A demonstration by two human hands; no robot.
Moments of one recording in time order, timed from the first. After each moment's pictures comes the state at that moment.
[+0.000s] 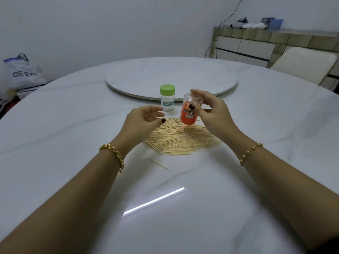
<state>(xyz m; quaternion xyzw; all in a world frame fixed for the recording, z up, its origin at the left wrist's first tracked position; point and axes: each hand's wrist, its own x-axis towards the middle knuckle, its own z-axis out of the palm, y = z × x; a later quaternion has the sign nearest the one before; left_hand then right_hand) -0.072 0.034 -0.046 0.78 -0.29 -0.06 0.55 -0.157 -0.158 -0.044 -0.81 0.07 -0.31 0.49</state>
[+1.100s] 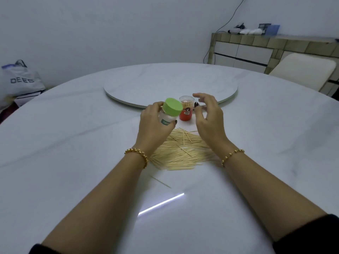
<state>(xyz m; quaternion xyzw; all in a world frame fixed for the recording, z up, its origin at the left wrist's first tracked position) -0.044 -0.020 -0.062 0.81 -0.32 0.14 0.47 -0.113 -0.171 -0.061 -0.80 0.06 -0.47 0.37</state>
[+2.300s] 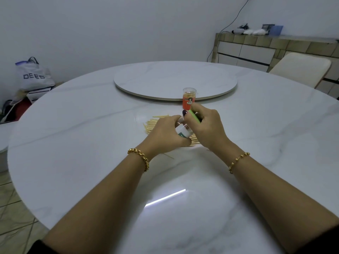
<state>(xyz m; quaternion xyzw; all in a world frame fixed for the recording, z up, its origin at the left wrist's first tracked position) -0.130 0.024 -0.047 0.80 -0.41 -0.07 0.43 -0.190 -0.106 -0.050 -0.85 0.02 -0.36 0.38</state>
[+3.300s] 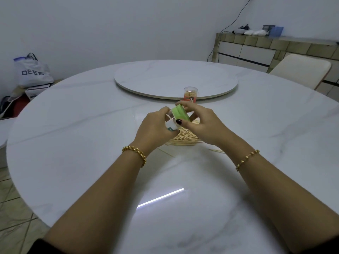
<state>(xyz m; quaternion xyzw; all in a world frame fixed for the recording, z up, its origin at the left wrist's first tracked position) -0.114 0.039 -0.051 0.85 -0.36 0.07 0.39 -0.194 -0.107 -0.033 -0.90 -0.02 -0.21 0.39</state>
